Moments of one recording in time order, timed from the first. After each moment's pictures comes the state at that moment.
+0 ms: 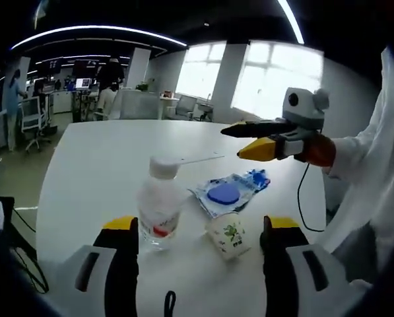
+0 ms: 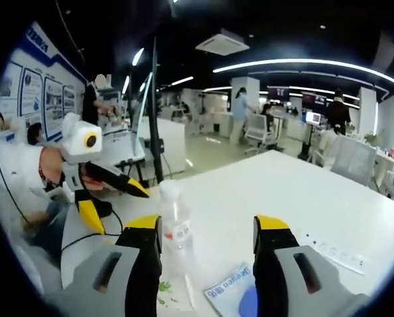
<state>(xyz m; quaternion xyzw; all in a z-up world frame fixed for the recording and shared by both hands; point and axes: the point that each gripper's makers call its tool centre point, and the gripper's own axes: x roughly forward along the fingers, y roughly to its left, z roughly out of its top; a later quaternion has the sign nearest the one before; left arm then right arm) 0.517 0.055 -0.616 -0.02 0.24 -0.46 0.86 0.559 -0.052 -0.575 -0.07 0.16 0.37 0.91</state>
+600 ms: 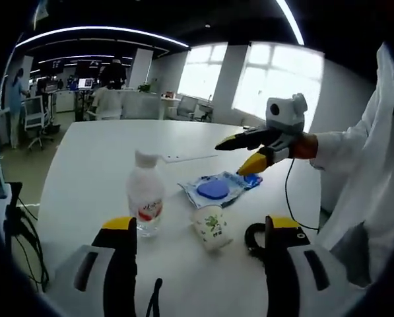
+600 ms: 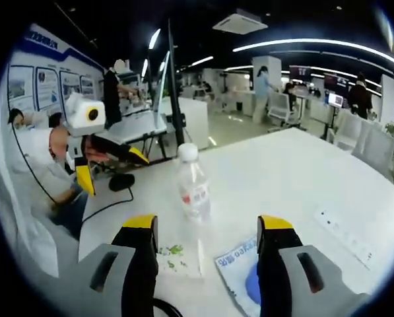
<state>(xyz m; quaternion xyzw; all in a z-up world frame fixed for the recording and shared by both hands) 0.477 0.059 -0.609 -0.03 0.24 -0.45 0.86 0.521 -0.064 -0.608 -0.09 0.24 0.46 0.85</state>
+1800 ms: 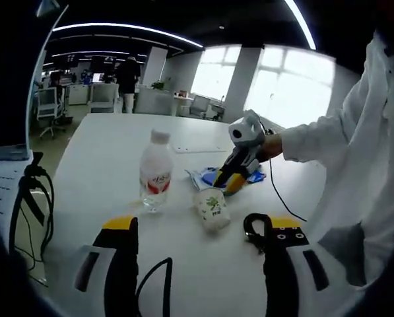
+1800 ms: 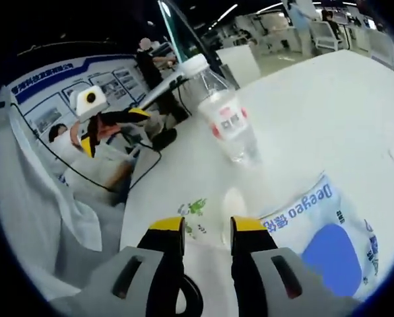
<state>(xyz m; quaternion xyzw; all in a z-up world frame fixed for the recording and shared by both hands) 0.447 0.092 -0.620 -0.05 0.25 -0.41 0.88 0.493 -0.049 -0.702 0.01 0.43 0.59 0.68</state>
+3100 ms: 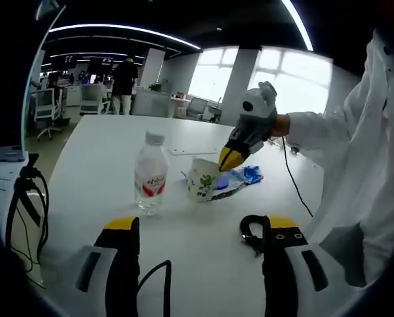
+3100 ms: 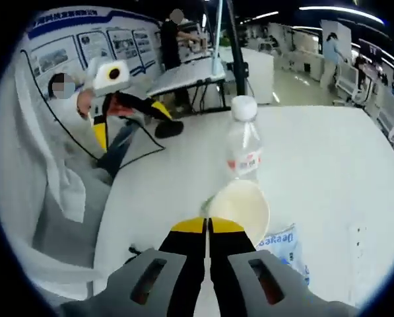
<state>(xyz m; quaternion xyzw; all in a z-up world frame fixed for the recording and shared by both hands) 0.445 0.085 -0.619 -0.05 0.25 -0.42 0.87 0.510 -0.042 -0.638 -0.24 0.33 0.59 0.70</state>
